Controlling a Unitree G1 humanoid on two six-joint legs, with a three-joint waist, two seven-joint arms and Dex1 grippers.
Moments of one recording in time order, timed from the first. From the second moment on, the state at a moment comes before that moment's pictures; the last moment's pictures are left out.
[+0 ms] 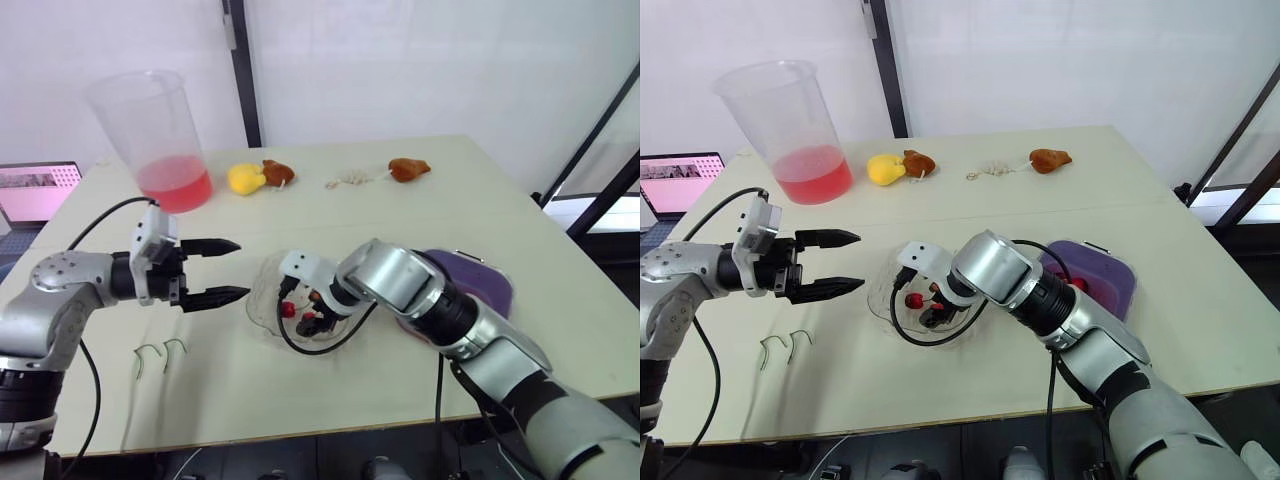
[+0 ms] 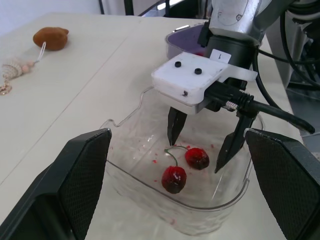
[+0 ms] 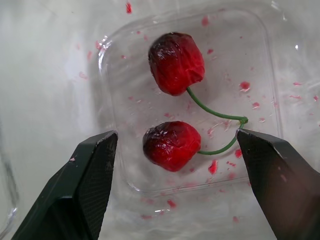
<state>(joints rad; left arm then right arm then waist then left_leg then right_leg) -0.45 0.86 0.16 -0.09 -0.62 0.44 -1.26 -1.14 -0.31 0.69 -0.01 0.23 1.51 0.73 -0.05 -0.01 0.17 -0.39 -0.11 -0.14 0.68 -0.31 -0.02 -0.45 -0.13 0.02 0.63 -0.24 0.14</state>
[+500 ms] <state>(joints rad) -0.45 0.86 0.16 -0.10 -0.61 0.45 -1.24 -1.23 -0.45 0.87 -0.05 0.21 1.18 0.90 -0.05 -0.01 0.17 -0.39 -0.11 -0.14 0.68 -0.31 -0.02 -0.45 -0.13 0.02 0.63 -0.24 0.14</state>
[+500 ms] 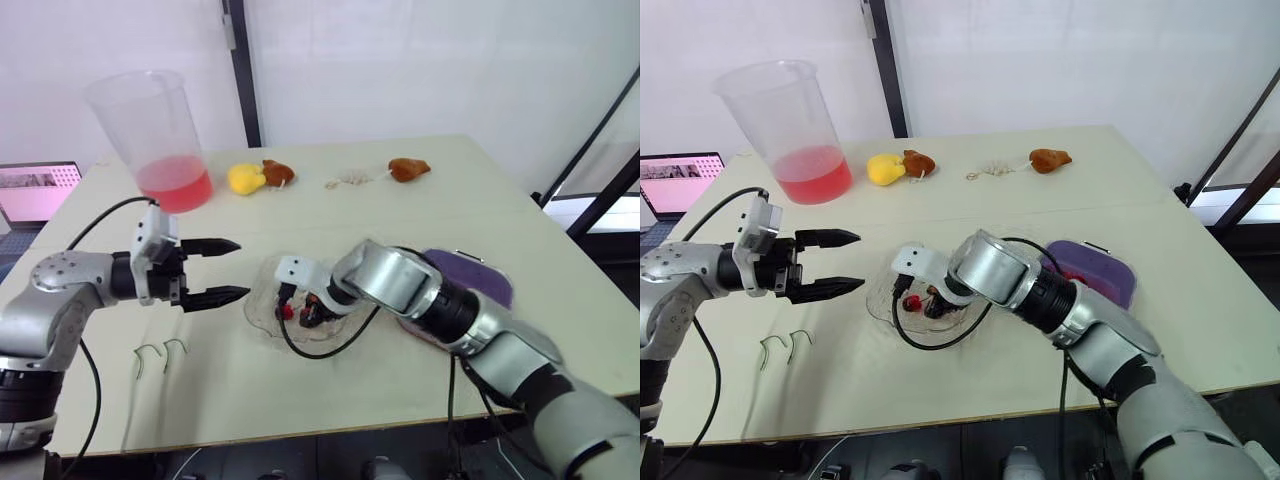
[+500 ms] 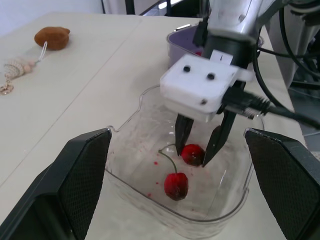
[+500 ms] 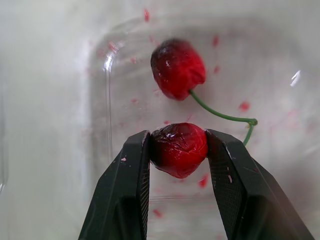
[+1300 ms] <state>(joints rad) -0.59 0.76 0.24 -0.01 -0.75 0.57 -1.11 -1.13 -0.58 0.64 -0.15 -0.19 0.28 0.94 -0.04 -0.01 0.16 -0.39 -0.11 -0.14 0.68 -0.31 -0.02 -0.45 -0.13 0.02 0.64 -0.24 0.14</state>
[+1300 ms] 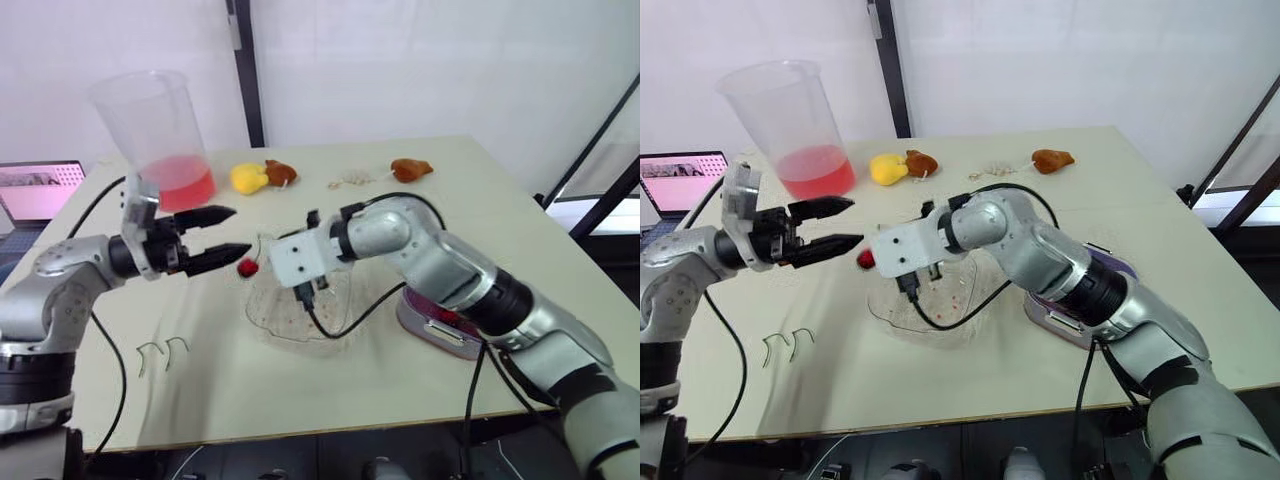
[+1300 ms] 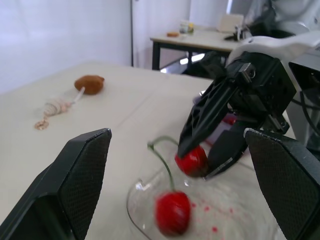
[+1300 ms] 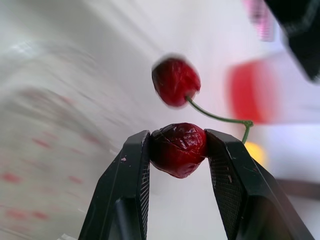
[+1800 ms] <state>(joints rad) -0.85 0.64 0.18 0.18 -0.76 0.66 -1.08 -0.75 -0.57 0.48 -0.26 -0.69 0.01 0.45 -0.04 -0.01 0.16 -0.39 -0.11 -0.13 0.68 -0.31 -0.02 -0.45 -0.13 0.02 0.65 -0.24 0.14</state>
